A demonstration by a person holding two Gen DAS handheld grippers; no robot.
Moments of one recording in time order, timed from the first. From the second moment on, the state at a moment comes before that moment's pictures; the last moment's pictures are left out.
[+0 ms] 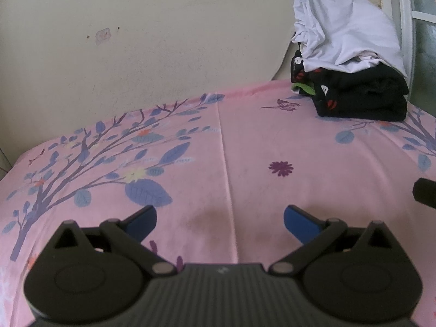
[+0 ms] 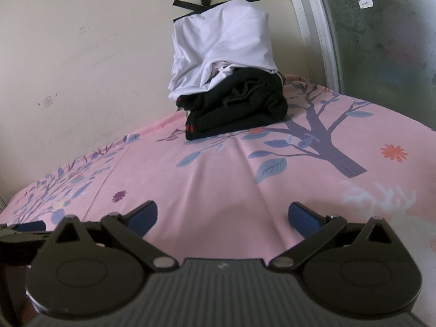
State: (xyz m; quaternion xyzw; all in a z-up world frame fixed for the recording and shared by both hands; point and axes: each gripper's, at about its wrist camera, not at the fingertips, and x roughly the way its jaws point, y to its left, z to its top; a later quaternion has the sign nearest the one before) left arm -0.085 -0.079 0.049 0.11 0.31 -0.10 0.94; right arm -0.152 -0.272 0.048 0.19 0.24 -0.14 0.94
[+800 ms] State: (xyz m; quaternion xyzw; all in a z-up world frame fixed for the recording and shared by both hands) left arm -0.085 -0.076 0.050 0.11 0.31 -0.10 0.94; right arm -0.153 -0.269 0.048 0.19 0.24 -0.13 0.94
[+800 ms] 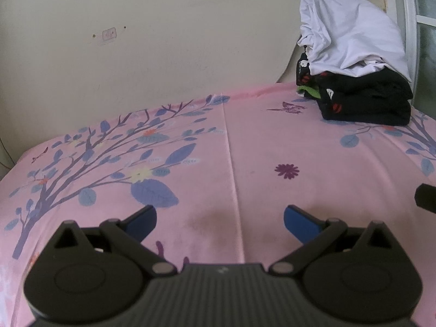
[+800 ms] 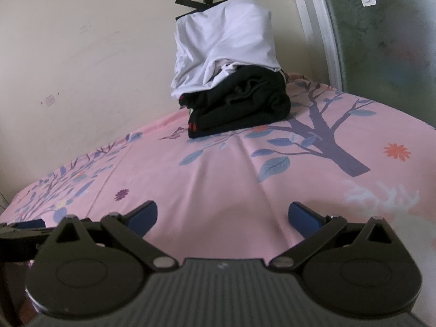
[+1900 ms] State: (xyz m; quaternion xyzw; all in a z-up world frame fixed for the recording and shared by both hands) left arm -0.087 -0.078 0.049 0.12 0.30 -0.10 0.94; right arm -0.153 -0.269 0.048 0.19 0.24 -0.13 0.94
